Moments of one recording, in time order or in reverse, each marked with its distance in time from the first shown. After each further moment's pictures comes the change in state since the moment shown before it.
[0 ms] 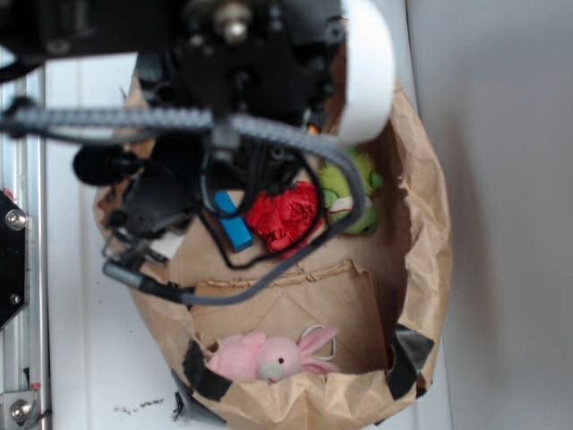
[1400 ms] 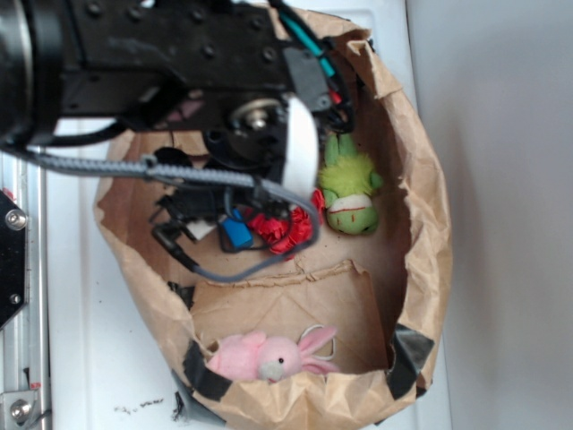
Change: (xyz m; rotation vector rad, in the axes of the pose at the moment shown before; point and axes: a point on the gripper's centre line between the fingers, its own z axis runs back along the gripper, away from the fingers) arm -0.002 0.020 -0.094 0.086 -0.061 -0.275
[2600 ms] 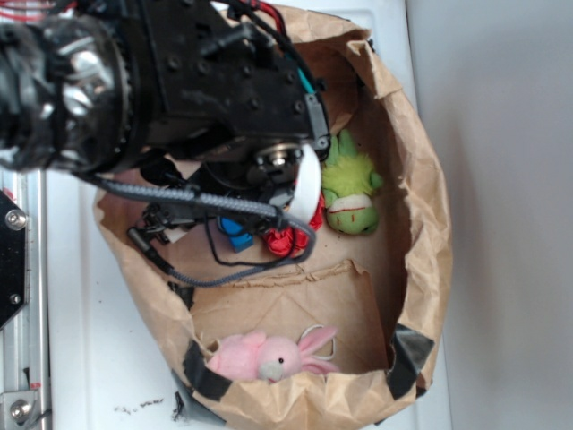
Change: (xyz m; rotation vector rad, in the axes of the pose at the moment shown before) arm 0.005 -0.025 -0.023 -0.146 0.143 -0.069
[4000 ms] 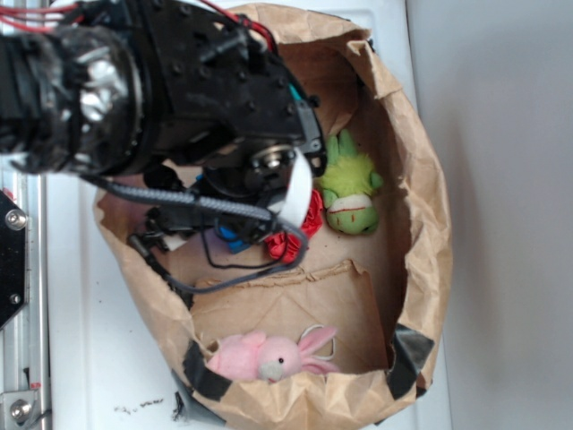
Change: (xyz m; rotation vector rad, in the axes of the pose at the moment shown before) arm -0.005 -0.002 -0.017 -0.014 -0.057 -0.029
